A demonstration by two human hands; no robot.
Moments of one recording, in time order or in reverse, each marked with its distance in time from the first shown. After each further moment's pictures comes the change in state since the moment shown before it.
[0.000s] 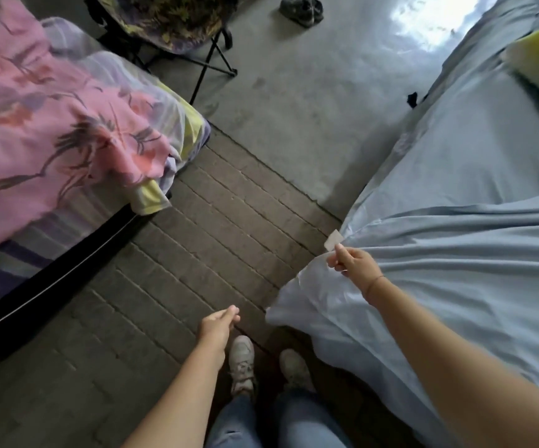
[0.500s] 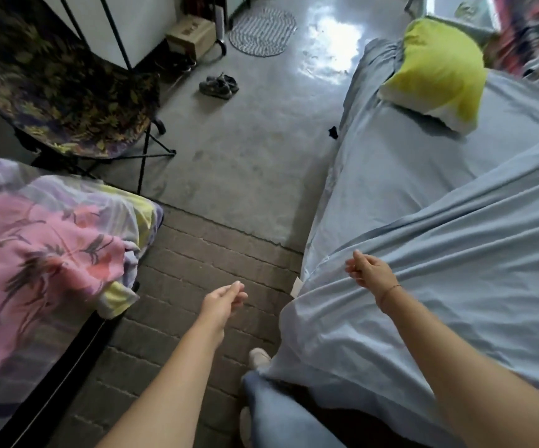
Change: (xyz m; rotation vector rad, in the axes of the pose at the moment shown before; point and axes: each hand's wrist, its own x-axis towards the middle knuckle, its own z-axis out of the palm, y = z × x) left_hand -0.039 0.180 0.079 0.210 -0.350 0.314; right_hand -0.022 -0.033 -0.111 0.365 0.376 0.037
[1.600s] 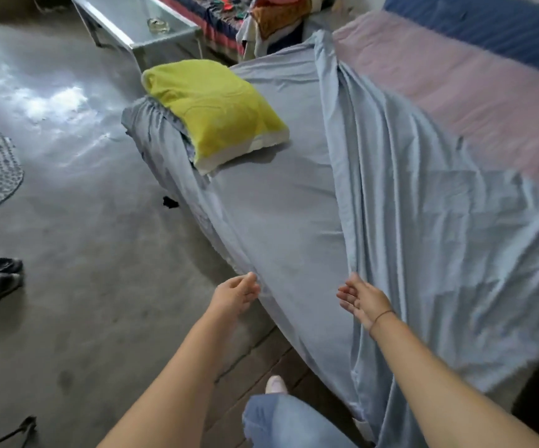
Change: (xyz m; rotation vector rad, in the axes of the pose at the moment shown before) left_hand 0.262 0.335 0.281 0.722 -0.800 0.077; right_hand 0.179 -0.100 -0.008 1.045 0.820 0.340
